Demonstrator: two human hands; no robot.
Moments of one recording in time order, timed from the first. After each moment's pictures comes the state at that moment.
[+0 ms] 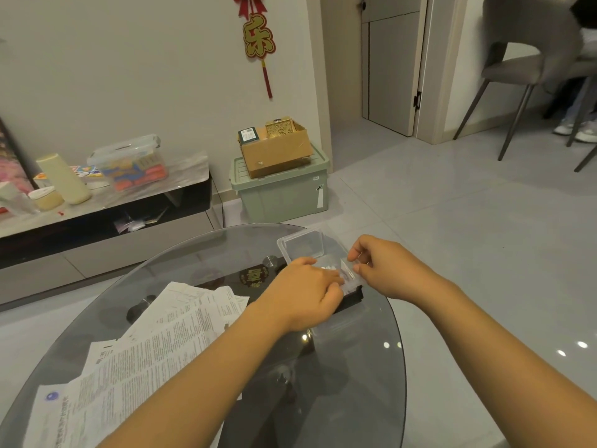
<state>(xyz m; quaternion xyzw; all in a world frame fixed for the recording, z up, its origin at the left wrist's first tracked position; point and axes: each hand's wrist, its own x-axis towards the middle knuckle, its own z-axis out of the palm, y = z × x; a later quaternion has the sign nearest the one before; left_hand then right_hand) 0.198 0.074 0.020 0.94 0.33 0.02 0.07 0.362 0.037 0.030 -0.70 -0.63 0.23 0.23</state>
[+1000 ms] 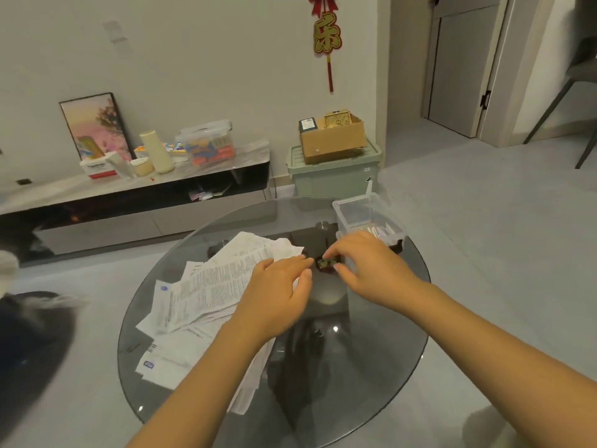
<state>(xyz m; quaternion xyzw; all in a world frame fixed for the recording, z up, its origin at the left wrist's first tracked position) 0.088 -0.046 0.020 0.82 0.53 0.19 0.11 0.271 -0.031 0.022 -0.52 -0.81 0.09 0.26</state>
